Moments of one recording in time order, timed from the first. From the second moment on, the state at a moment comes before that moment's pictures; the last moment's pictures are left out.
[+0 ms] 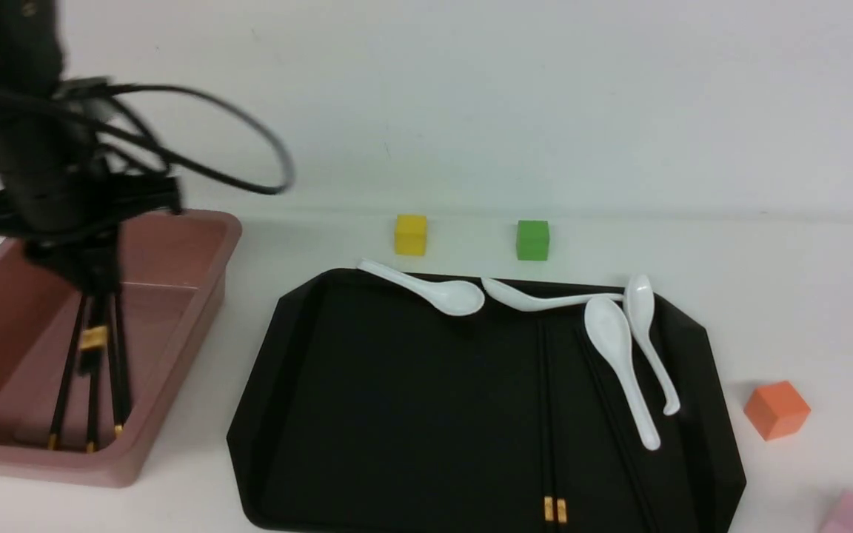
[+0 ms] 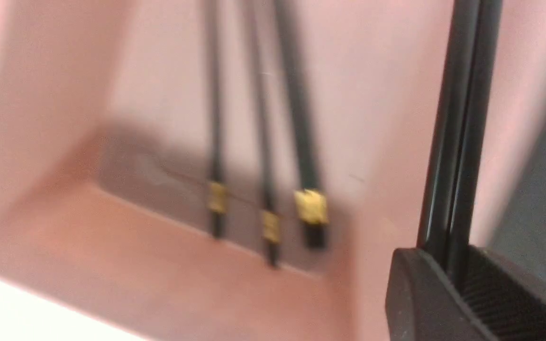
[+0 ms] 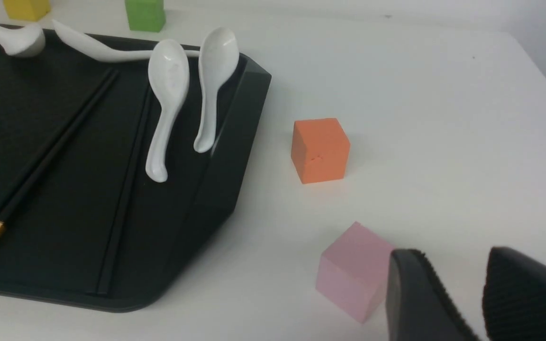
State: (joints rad) right arm -0.01 -0.01 0.02 0.01 0.37 -0.02; left arm -0.07 1.77 -1.59 0.09 1.21 -0.42
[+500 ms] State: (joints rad) right arm -0.01 -0.01 0.02 0.01 0.37 -0.02; left arm 0.02 2.00 -1.58 0.20 1.01 -0.41
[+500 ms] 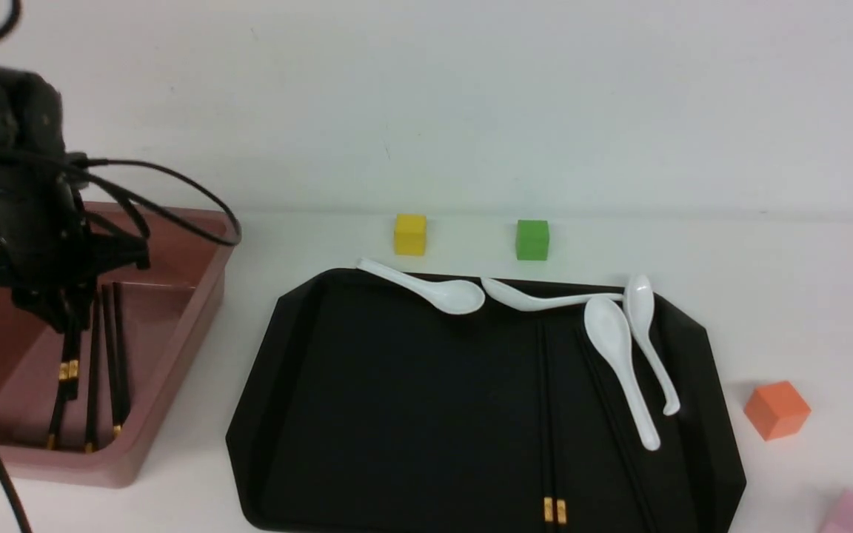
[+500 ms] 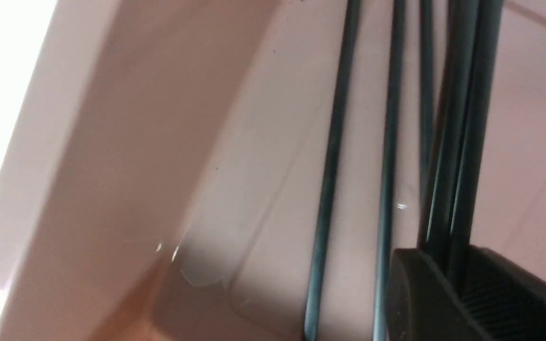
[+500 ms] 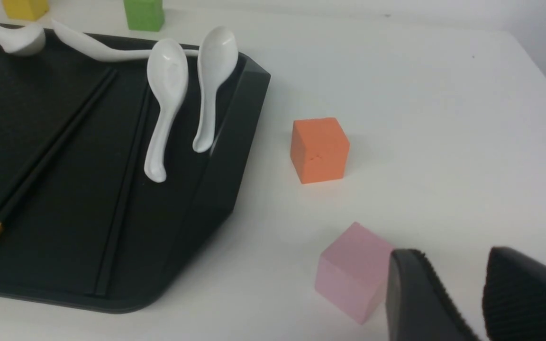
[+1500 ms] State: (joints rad) right arm -0.01 -0.01 0.02 0.01 0.37 -0.02; left arm 0.02 1.69 -1.84 -0.25 1.25 -0.18
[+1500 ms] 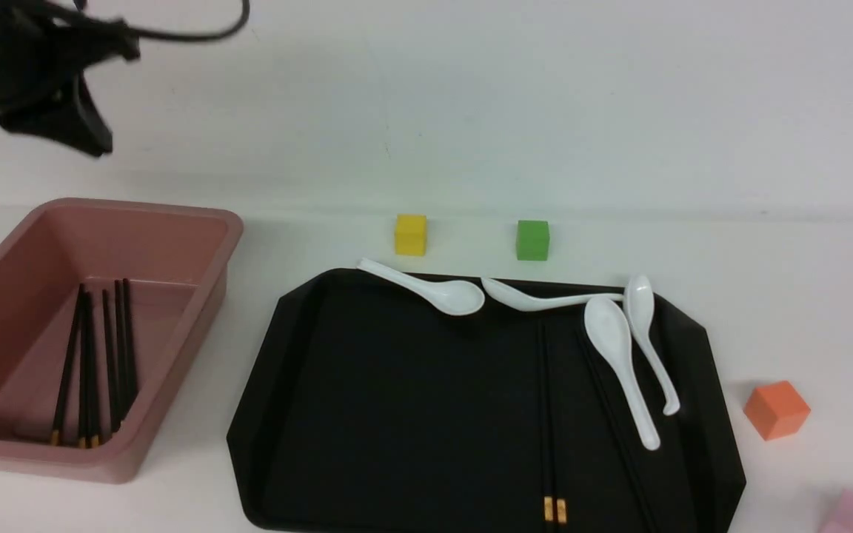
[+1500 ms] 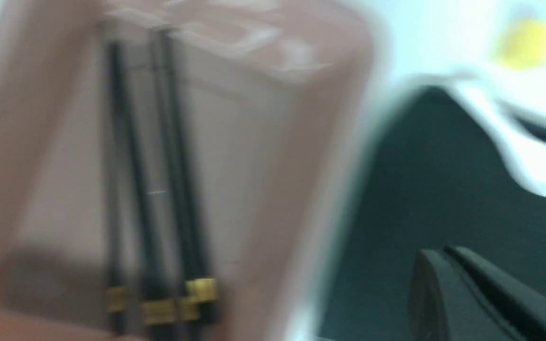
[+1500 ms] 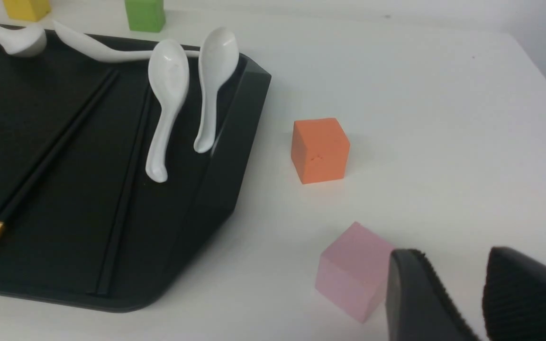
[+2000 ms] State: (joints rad) right arm -0.01 -0.01 0.02 0.01 0.37 -0.02; left arm 0.02 1.07 -1.14 -0.43 1.17 0.04
